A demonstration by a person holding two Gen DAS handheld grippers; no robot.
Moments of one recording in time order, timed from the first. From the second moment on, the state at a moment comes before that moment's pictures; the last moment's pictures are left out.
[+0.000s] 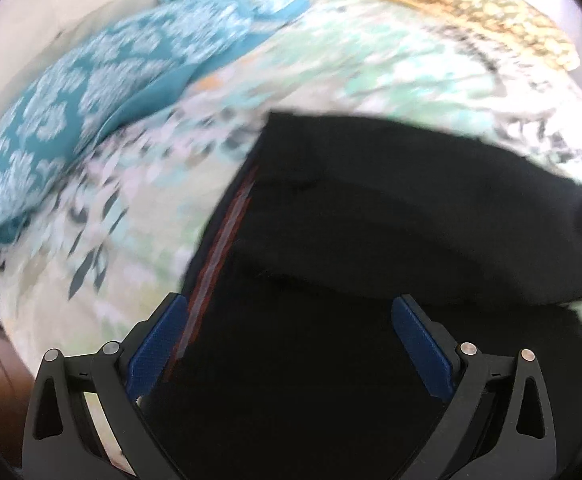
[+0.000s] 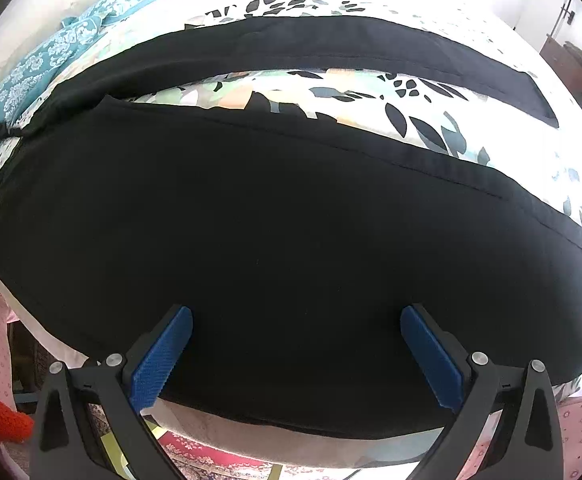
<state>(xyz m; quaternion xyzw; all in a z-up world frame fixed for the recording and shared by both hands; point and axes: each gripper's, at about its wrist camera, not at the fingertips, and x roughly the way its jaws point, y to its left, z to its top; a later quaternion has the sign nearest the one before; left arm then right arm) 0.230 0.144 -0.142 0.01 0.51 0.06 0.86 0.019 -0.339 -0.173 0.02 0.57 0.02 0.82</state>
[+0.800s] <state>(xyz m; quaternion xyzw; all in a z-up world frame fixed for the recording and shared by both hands) 0.258 0.111 -0.131 0.01 0.52 0.01 0.85 0.020 -0.339 -0.174 0.02 0.57 0.01 0.82</state>
